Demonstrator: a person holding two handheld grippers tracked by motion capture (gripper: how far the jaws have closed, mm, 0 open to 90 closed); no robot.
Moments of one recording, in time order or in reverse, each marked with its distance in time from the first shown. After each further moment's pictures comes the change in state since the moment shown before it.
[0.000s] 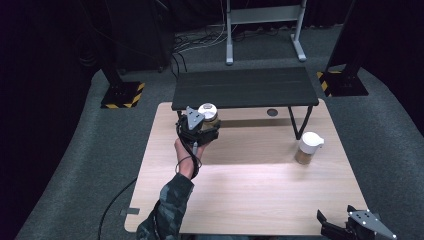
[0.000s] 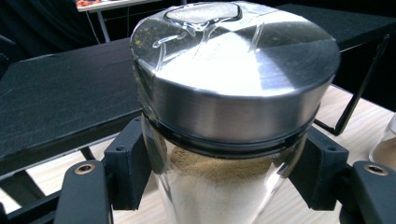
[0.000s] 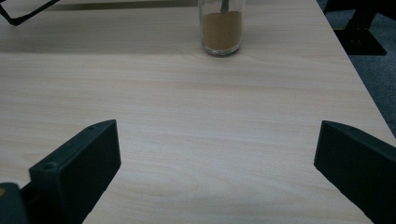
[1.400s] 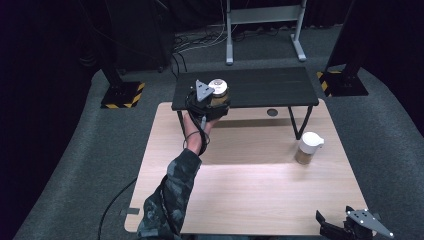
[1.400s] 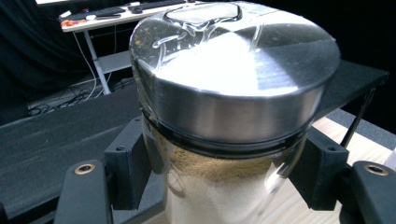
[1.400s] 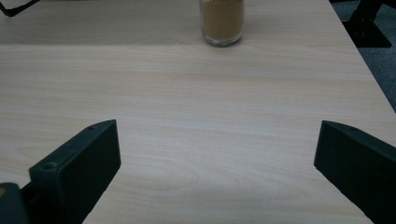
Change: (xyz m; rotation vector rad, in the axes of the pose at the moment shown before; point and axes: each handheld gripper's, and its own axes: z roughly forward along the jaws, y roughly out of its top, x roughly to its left) left arm 0.010 0.059 0.035 -0.037 -0.053 0.007; right arm -0.001 0.000 0.006 0.029 0.005 0.005
